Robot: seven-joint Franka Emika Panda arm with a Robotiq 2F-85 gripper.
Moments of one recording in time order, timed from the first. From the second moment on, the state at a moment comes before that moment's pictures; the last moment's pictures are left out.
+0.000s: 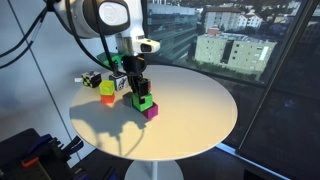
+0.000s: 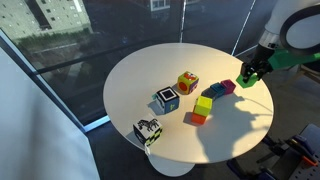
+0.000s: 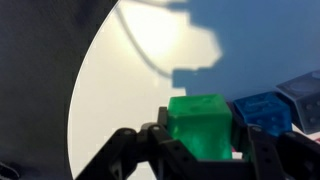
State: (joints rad) arm -0.12 -0.01 -0.11 -2.48 -0.19 2.46 0.37
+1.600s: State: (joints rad) arm -0.02 0.20 -0.10 -2.30 -0.20 2.49 0.49
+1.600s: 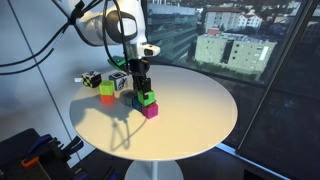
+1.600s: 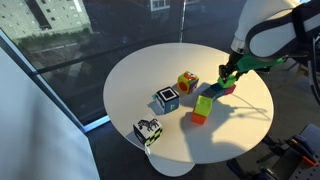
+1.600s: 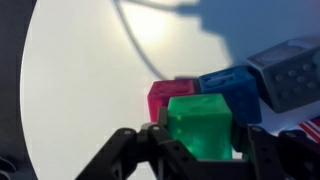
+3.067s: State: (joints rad) arm -0.02 0.11 -0.10 -2.32 -0.04 2.41 0.32
